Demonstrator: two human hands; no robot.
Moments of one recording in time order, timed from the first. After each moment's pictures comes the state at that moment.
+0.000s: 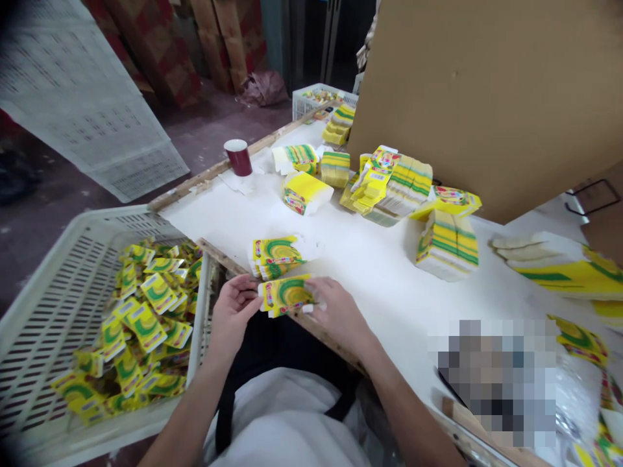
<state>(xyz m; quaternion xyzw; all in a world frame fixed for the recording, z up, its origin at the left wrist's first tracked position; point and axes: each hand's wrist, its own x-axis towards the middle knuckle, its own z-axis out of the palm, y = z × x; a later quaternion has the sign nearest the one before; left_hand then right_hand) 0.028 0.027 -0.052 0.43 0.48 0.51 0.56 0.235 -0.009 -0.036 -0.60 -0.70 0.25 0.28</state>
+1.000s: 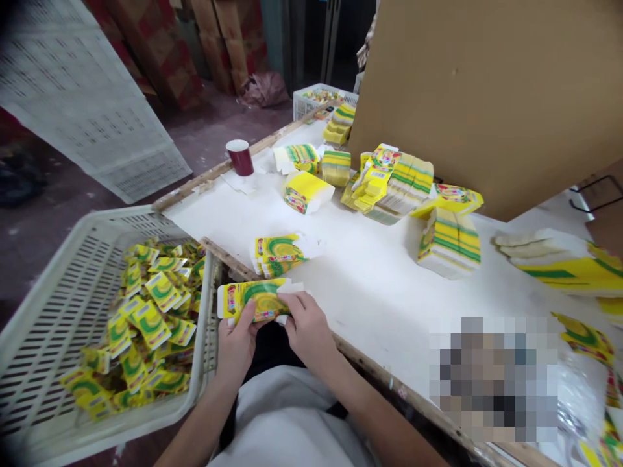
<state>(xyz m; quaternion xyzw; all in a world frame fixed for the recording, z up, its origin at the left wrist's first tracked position) 0.042 -0.007 -0.049 0.22 0.45 0.57 0.65 0.173 -0.029 -0.043 -0.58 -0.69 0.21 0.38</state>
